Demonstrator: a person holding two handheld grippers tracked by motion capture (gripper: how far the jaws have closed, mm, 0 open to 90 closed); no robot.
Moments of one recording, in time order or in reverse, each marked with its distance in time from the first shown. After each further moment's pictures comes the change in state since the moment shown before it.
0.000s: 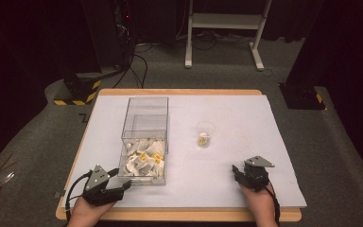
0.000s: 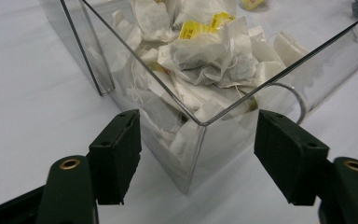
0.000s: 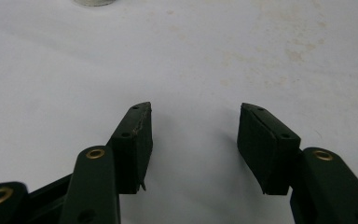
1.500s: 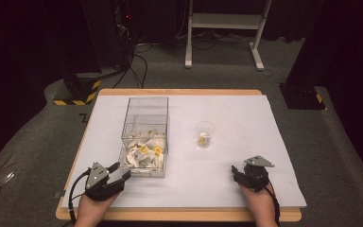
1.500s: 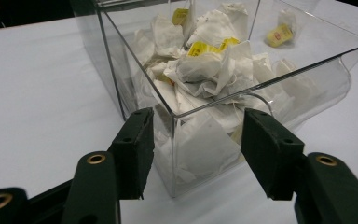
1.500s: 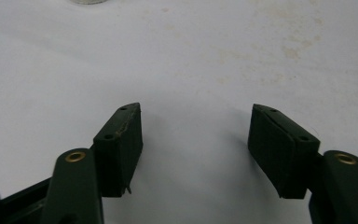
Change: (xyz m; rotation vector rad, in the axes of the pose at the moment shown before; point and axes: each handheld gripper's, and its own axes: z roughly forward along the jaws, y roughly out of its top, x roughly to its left) left arm 0.002 0.002 0.008 -0.126 0.106 -0.061; right arm -0.001 0.000 0.001 0.009 -0.013 0.006
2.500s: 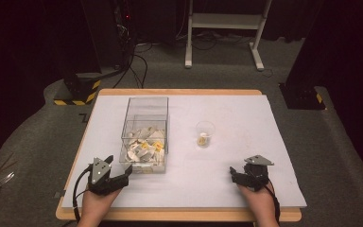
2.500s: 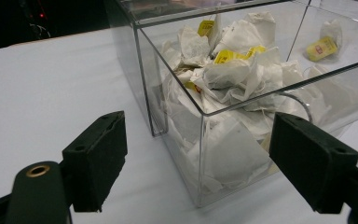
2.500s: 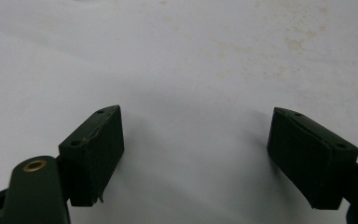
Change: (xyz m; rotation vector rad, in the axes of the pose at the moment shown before) left arm 0.000 0.006 0.014 -0.031 0.122 -0.016; right arm -0.001 0.001 0.002 0.031 0.009 0.021
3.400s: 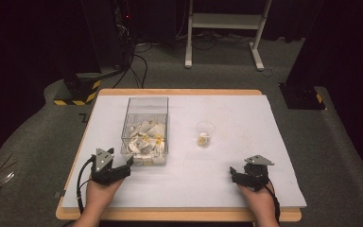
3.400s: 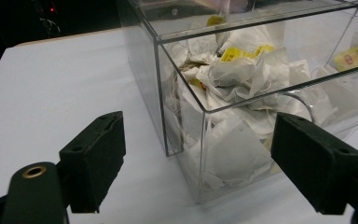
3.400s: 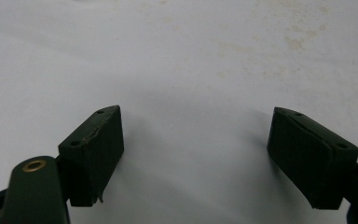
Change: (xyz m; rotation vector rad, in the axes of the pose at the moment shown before) left arm 0.010 0.014 0.025 0.020 0.041 -0.024; right arm 0.000 0.000 0.000 0.000 0.001 0.007
